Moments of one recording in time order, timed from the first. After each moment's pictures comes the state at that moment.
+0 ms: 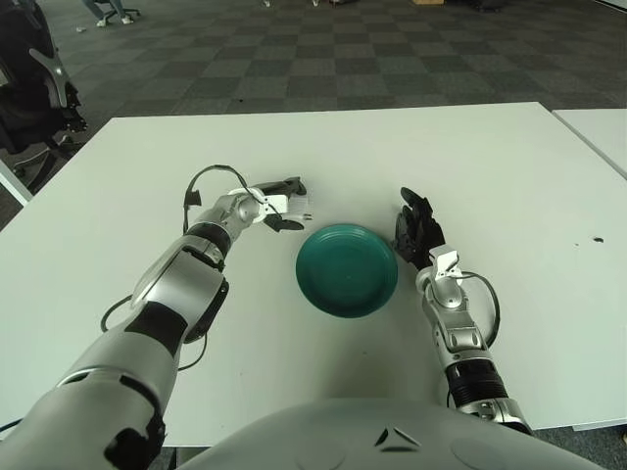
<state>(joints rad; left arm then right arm) -0.88 0.24 -0.46 1.34 0.62 -0.38 -0.19 -0.02 0.04 0.04 0.27 -0.09 -0.10 -0.07</state>
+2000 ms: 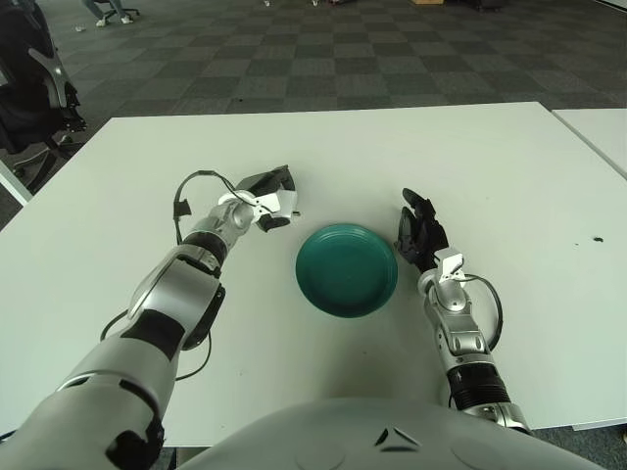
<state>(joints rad) -0.83 0.26 -0.38 1.34 0.56 -0.38 0.11 0.00 0.04 0.02 0.25 -0.04 -0.11 -0.05</state>
